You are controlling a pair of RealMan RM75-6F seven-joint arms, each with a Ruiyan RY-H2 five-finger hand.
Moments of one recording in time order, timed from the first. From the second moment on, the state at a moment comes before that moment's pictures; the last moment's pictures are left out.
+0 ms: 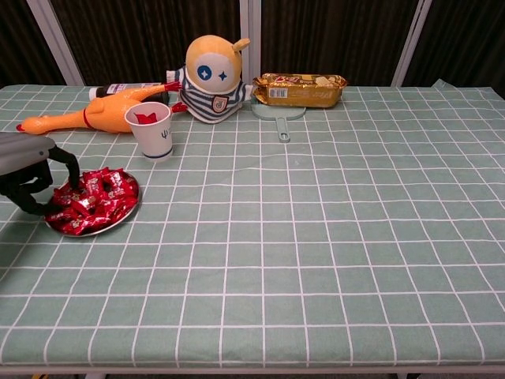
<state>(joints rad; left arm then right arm) -0.58 -1.51 -0.03 -1.37 1.05 0.96 0.35 0.12 -1.01 0.04 -1.65 -1.56 1.44 0.06</state>
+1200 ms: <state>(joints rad) -0.57 -1.53 -0.06 -1.34 1.09 0.96 0.34 0.11 -1.00 0.04 -1.66 -1.55 1.44 0.05</state>
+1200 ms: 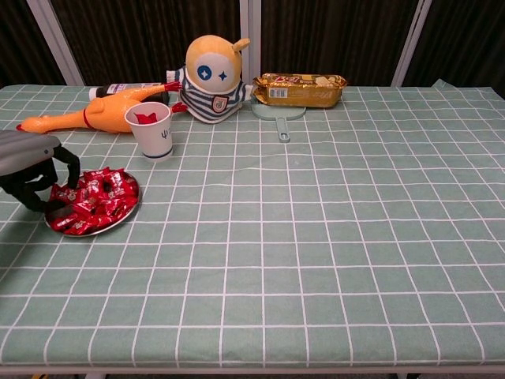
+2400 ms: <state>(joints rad) -0.96 -1.51 -0.28 -1.27 0.74 0.70 0.40 0.11 -1.00 0.04 -1.65 -1.54 1.44 0.06</state>
